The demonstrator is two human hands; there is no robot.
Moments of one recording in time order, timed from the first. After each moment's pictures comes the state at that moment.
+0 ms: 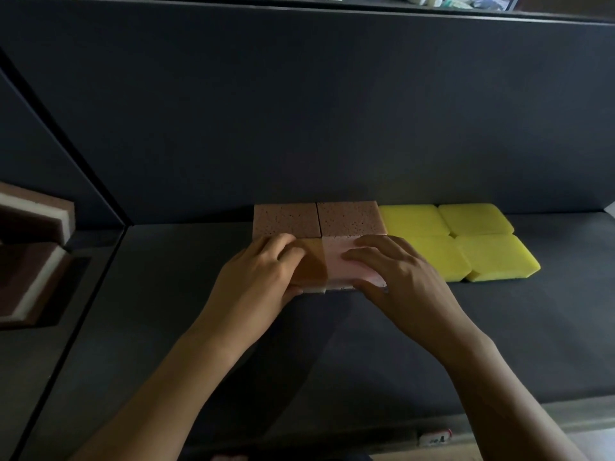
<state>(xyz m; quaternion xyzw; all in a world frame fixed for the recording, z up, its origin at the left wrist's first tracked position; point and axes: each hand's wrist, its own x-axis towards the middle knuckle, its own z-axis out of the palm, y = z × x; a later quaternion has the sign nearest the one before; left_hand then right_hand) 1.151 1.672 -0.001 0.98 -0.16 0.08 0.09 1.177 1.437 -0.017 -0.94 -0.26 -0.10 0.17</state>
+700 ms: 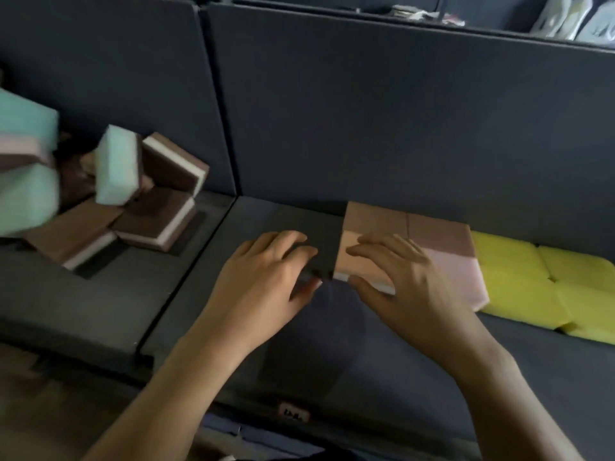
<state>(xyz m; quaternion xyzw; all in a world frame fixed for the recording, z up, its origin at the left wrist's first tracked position) 1.073 1.737 0.007 0.98 -0.03 0.18 0.08 1.157 1.528 0.008 -0.89 -0.38 -0.08 0.24</state>
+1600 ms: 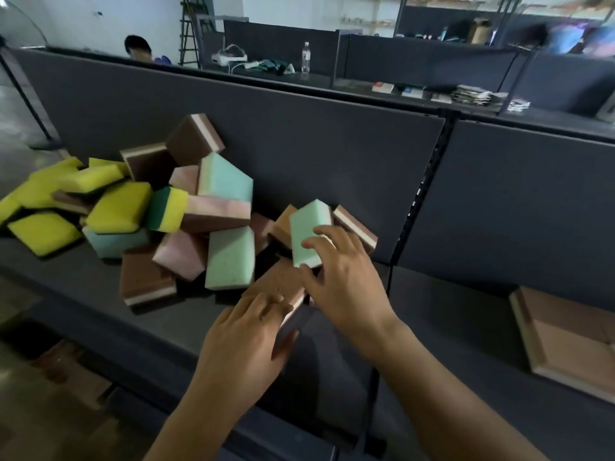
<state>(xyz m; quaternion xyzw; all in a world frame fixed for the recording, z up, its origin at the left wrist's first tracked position) 0.957 1.996 0.000 0.98 0.13 0.16 0.06 1.092 1.887 0.035 -0.85 -0.42 -0.16 0.28</state>
